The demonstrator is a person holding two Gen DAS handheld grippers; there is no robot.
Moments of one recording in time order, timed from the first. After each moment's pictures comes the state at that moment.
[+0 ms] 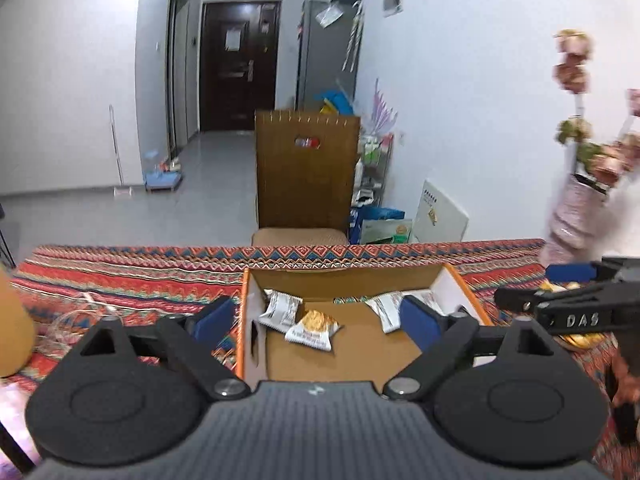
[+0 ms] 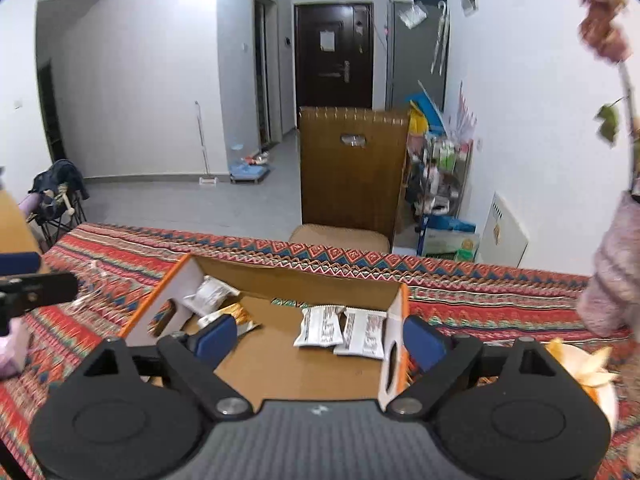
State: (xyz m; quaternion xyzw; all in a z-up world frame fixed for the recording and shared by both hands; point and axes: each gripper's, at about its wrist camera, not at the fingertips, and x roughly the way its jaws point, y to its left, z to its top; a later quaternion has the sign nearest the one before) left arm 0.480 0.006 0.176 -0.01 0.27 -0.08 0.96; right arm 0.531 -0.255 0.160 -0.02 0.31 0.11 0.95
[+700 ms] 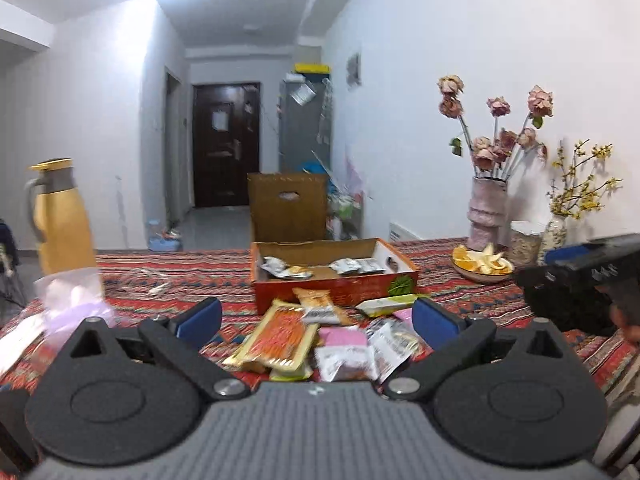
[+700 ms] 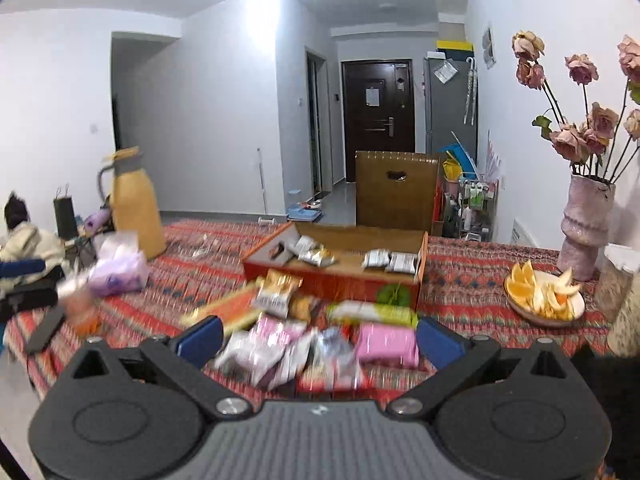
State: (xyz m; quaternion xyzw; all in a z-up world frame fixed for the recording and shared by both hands) left arm 0.128 0.028 0.126 0.01 0.14 -0.08 0.99; right arm 0.208 -0.300 0.128 -0.01 0.22 0.19 0.96
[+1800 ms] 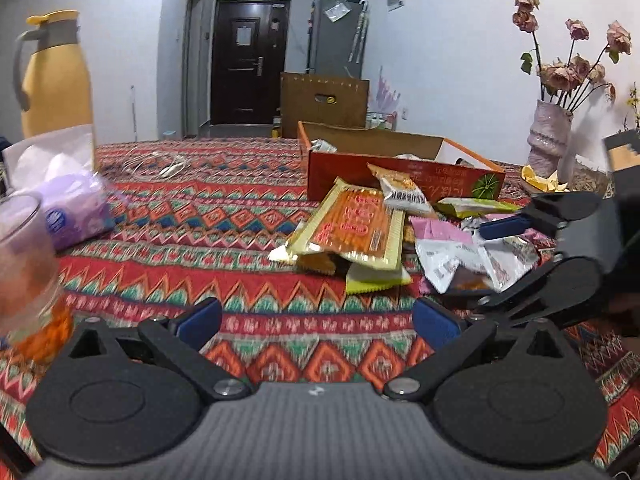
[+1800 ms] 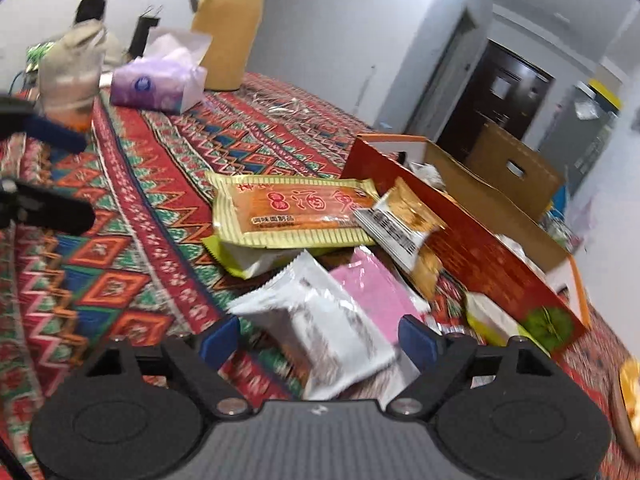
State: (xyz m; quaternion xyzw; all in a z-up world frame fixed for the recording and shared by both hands) left arm 0.257 0.092 -0.002 -0.02 0.27 -0.07 0.96; right arm 0.343 -0.121 -0.011 -0.27 0.27 0.28 0.88
